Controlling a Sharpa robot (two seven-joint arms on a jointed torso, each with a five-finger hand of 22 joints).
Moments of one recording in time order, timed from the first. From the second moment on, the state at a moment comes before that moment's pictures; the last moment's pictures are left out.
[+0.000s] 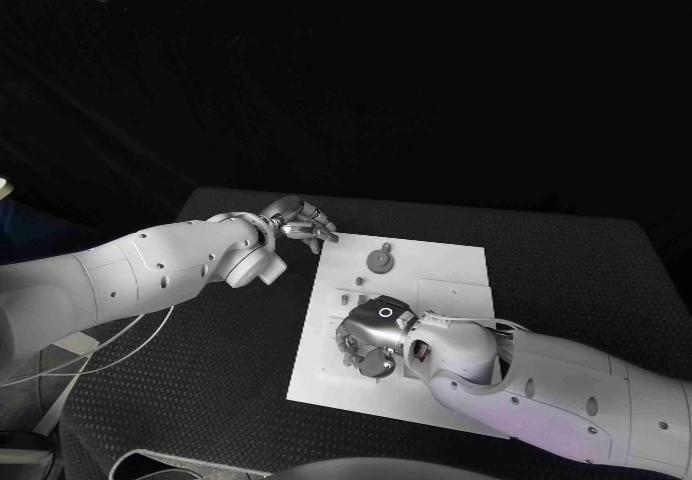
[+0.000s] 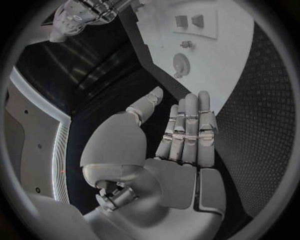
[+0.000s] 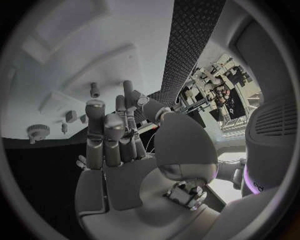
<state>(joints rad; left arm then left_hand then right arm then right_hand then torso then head) 1.20 -0.76 -0.10 1.20 -0.63 -0.25 0.09 1.10 -0.11 0.51 -0.27 0.05 0.85 0.19 0.26 0.49 1.12 0.12 0.07 0.33 0.98 0.02 0.96 0.44 0.03 1.10 -0.08 0.12 1.15 1.06 -0.48 -0.17 1.52 -1.87 -0.18 -0.12 1.17 -0.05 0.69 -0.29 0.05 1.01 0.12 0.30 0.57 1.27 0.05 0.16 0.32 1.30 -0.06 1.28 0.80 0.18 1.26 -0.03 0.80 1.31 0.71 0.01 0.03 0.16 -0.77</state>
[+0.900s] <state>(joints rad) 1.20 -0.76 -0.10 1.20 -0.63 -0.25 0.09 1.10 -0.11 0.51 -0.27 0.05 0.85 0.19 0.26 0.49 1.12 0.12 0.07 0.33 0.98 0.02 0.96 0.44 0.02 1.10 -0.08 0.12 1.15 1.05 -0.49 -0.17 1.52 -1.89 -0.20 -0.12 1.18 -0.05 0.69 -0.29 0.05 1.01 0.11 0.30 0.57 1.27 0.05 0.16 0.33 1.30 -0.06 1.28 0.80 0.18 1.26 -0.03 0.80 1.31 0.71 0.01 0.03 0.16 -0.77</state>
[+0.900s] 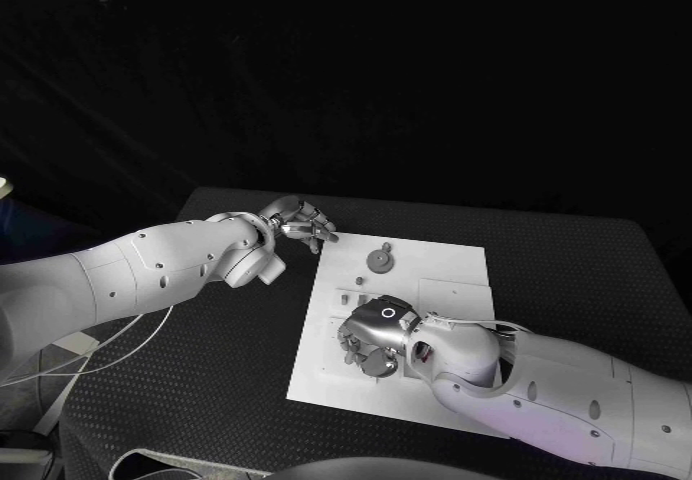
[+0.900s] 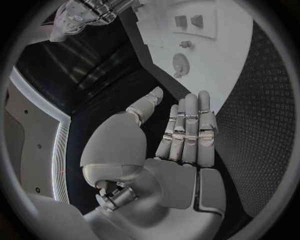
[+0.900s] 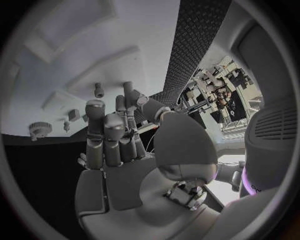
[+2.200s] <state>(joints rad) 1.20 -0.76 -0.10 1.20 -0.63 -0.24 0.09 1.10 -0.11 0.51 -0.27 0.05 0.85 0.19 0.26 0.49 1.12 0.12 0.07 0.33 0.98 0.02 0.96 0.44 0.03 1.10 -0.08 0.11 1.15 1.05 -0.44 -0.18 1.48 -1.90 -0.17 -0.12 1.18 -0.05 0.69 -0.29 0.05 1.01 0.11 0.29 0.57 1.27 0.05 0.16 0.33 1.30 -0.06 1.28 0.80 0.18 1.26 -0.02 0.80 1.31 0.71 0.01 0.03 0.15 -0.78</state>
